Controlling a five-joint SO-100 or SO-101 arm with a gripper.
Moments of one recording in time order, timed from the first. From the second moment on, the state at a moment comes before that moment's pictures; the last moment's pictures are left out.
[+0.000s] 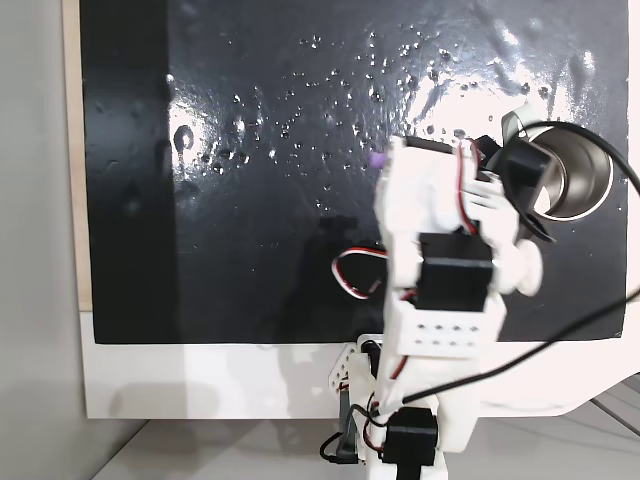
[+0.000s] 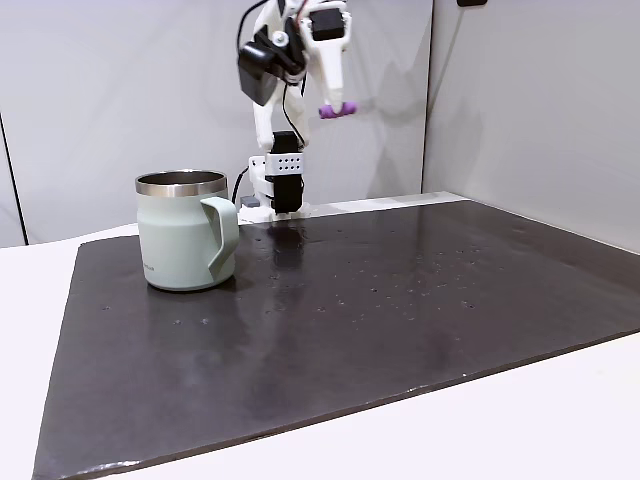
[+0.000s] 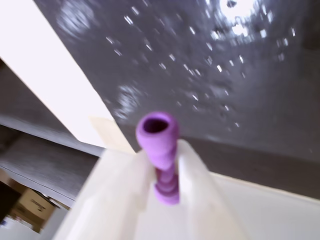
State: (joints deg) arm 1.5 106.1 70.9 95.4 7.9
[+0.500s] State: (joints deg) arm 33.1 103.7 71.5 86.9 -6.5
